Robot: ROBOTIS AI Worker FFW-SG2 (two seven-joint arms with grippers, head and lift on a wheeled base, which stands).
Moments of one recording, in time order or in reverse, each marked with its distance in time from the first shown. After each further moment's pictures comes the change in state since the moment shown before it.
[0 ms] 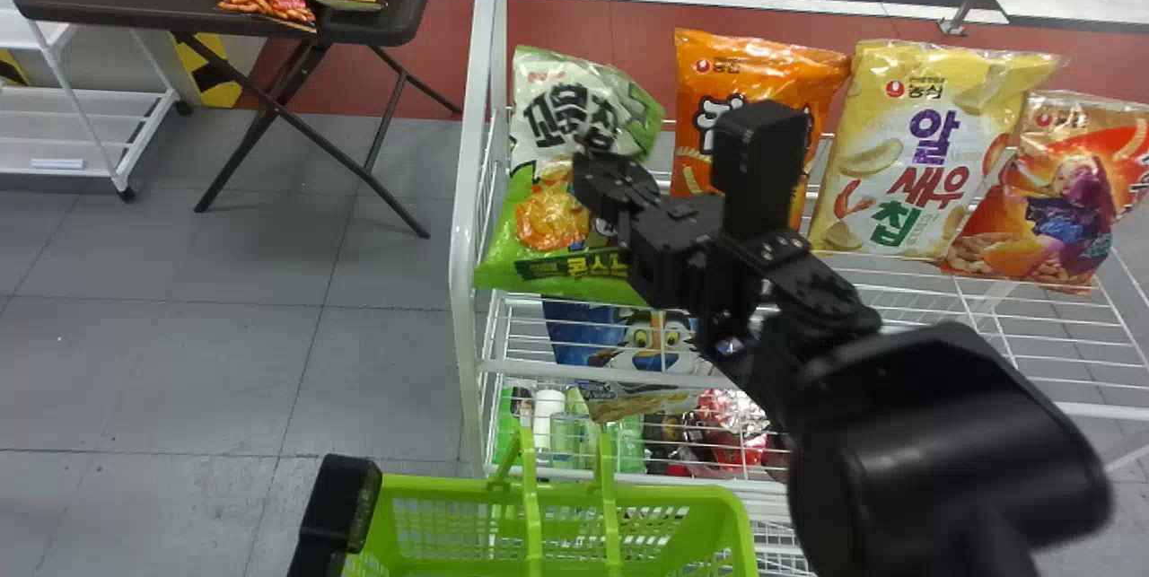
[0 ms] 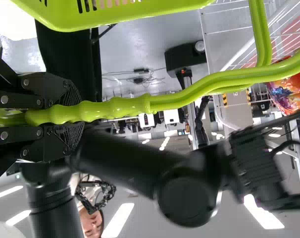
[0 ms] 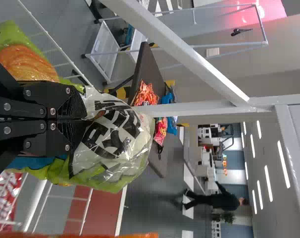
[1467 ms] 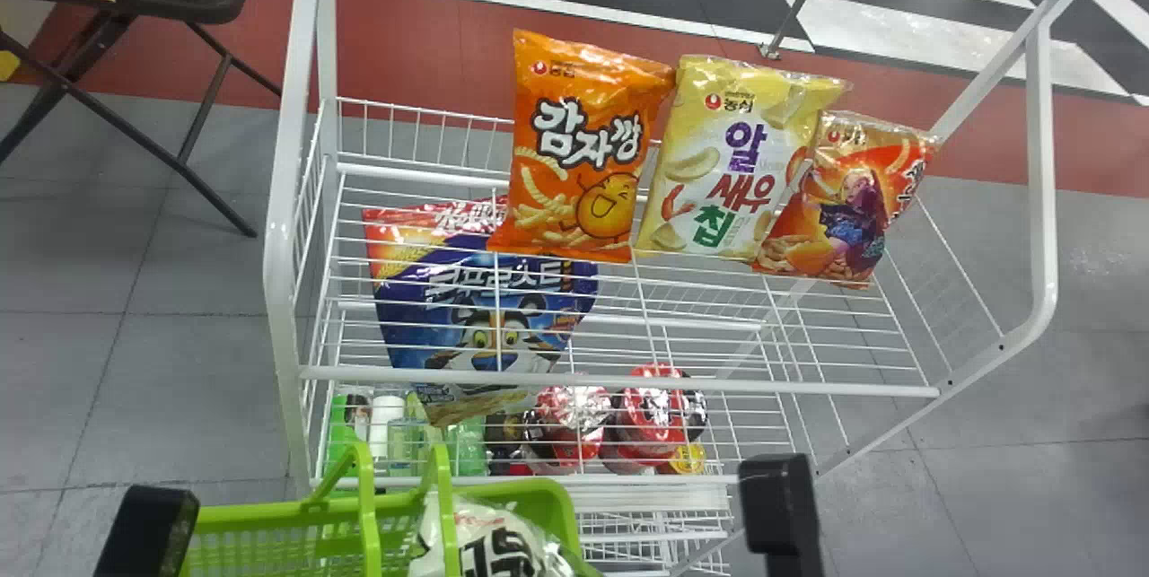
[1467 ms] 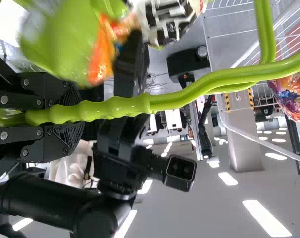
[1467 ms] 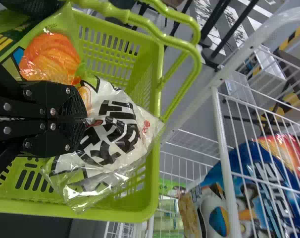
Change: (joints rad) left arm 0.002 -0.015 -0.028 -0.012 -0.012 0.000 0.036; right arm 0.594 0.008 -0.274 -0.469 0.003 0.679 0.504
